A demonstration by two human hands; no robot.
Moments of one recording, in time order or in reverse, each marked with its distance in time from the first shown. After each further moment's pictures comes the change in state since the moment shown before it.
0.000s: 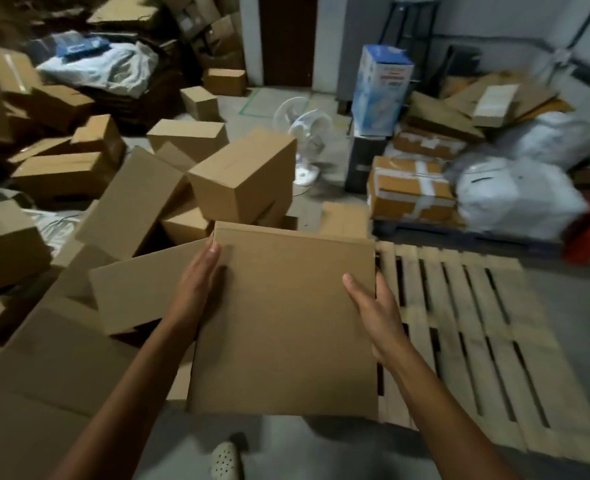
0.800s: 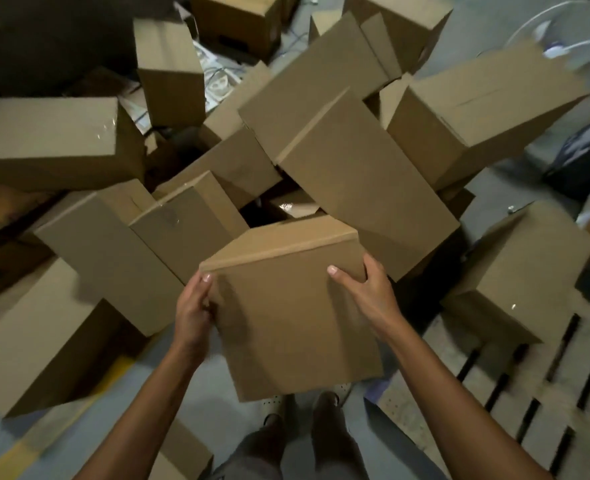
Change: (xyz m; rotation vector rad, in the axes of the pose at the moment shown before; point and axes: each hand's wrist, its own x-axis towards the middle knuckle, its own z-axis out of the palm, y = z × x) left_hand 0.066 -0.232 -0.331 -0.282 0.758 -0.317; right_hand 0.134 0.105 0.420 -0.629 -0.662 0.088
